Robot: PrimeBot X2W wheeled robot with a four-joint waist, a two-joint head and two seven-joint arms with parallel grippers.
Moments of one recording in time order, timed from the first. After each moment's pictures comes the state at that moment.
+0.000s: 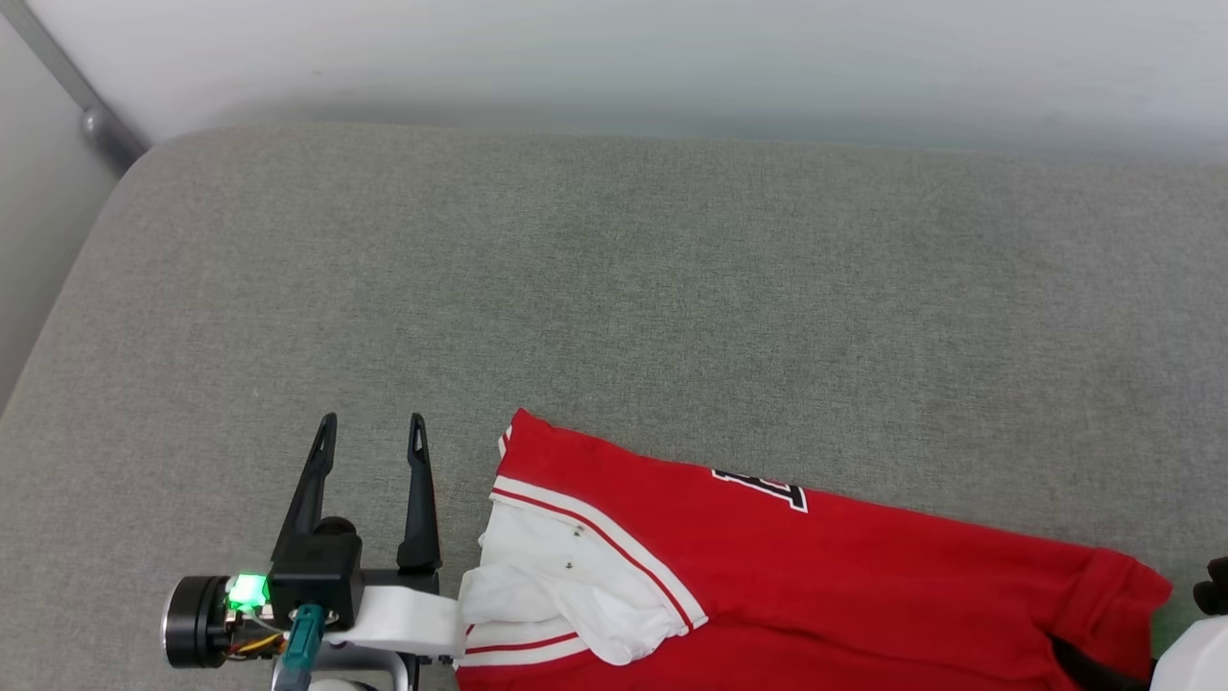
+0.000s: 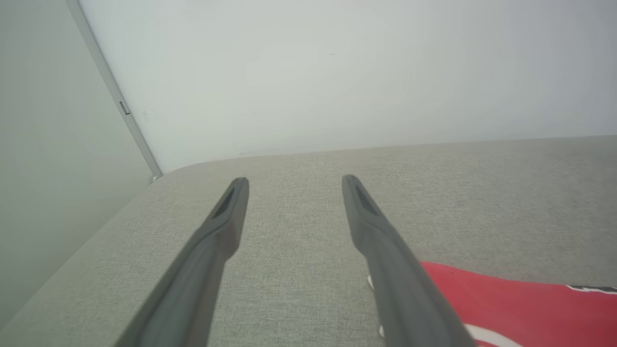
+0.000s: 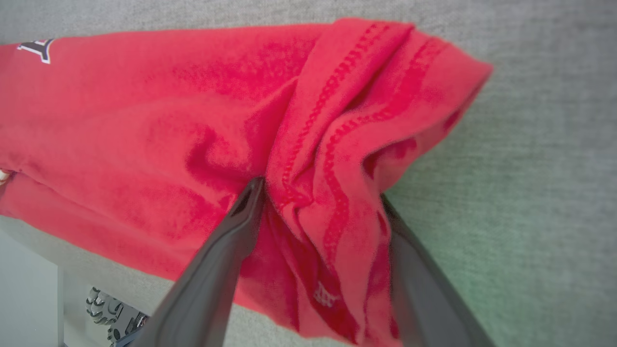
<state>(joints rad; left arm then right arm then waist) -0.10 0.34 -0.41 0.01 -0.29 0.41 -0.26 0.09 -0.54 0.13 0.18 0.89 0.12 0.50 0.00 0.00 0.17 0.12</state>
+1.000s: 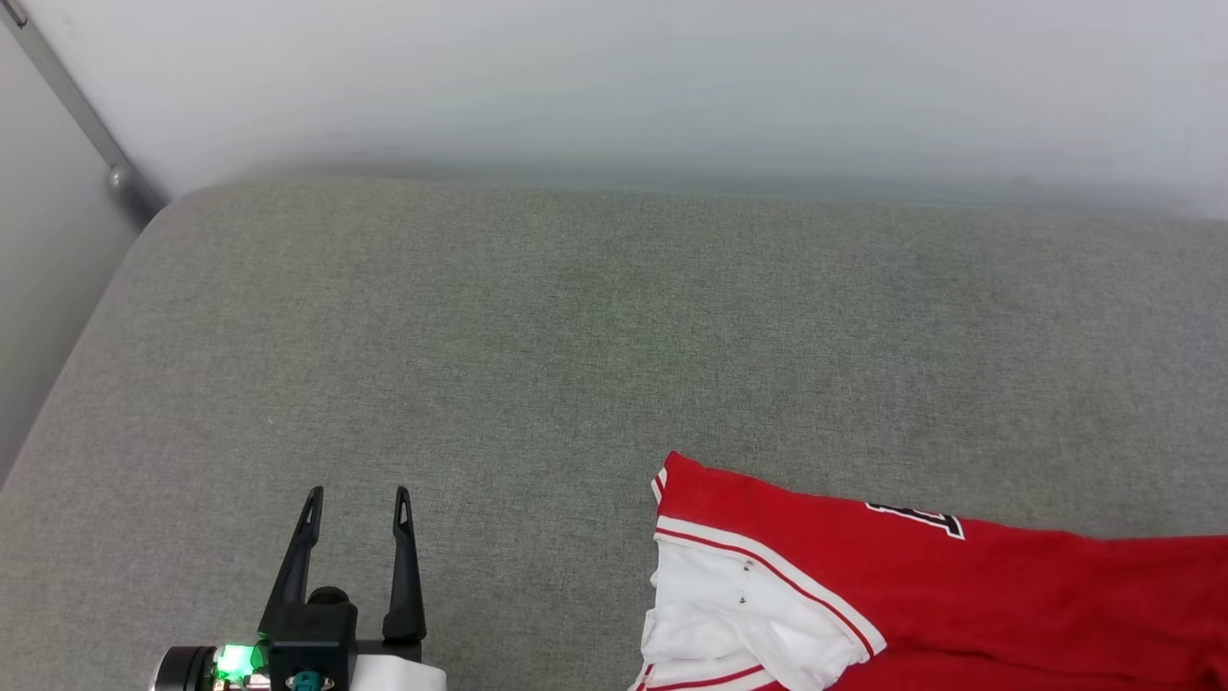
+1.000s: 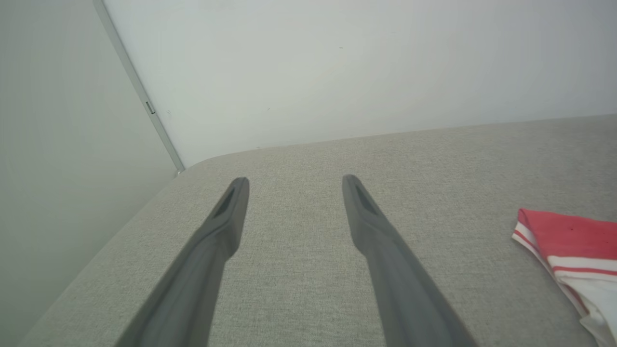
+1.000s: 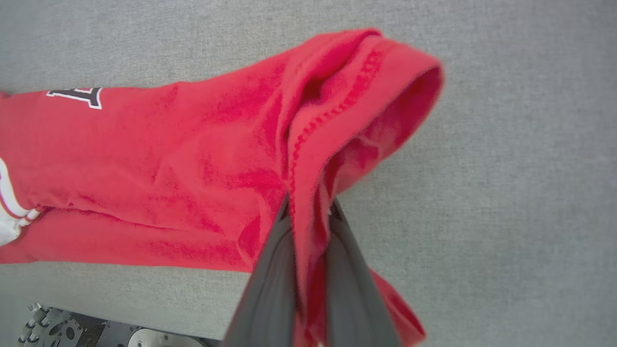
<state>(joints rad) 0.08 0.17 -0.18 0.02 -0.05 0.23 -0.26 0.10 -0.73 -0.05 0.23 0.92 0.13 0.59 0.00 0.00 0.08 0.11</state>
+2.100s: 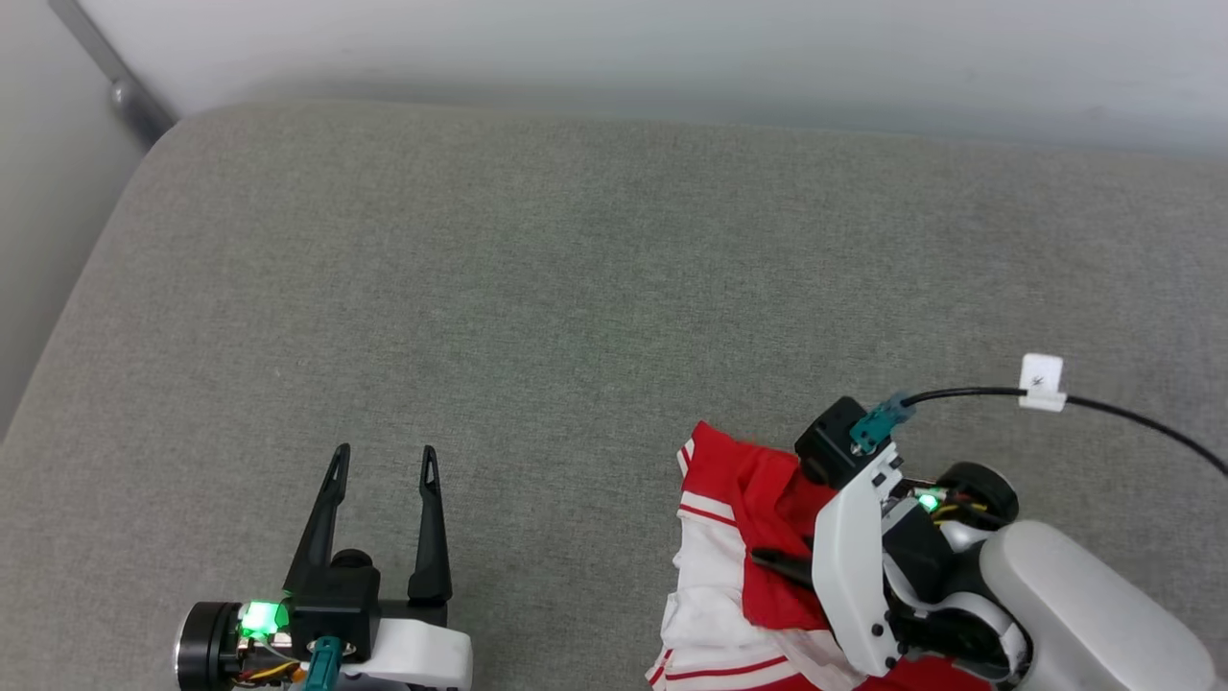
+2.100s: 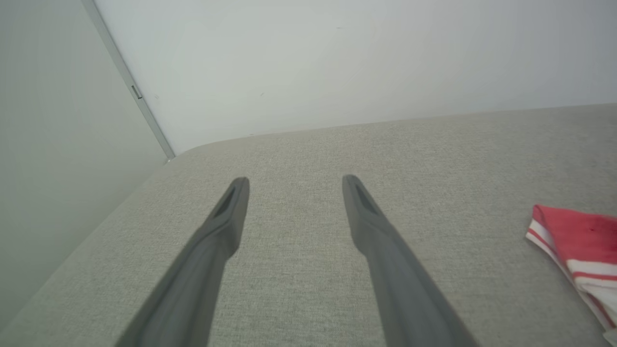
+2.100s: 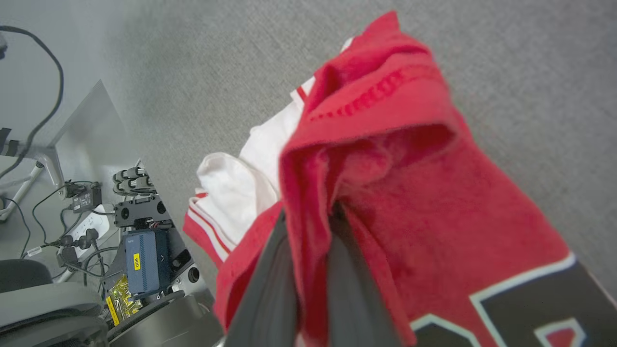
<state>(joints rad) 0.02 0.11 -0.17 0.03 -0.01 0.18 -0.26 -0.46 -0.42 0.72 0.10 0.77 0.13 0.74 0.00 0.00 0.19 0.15</state>
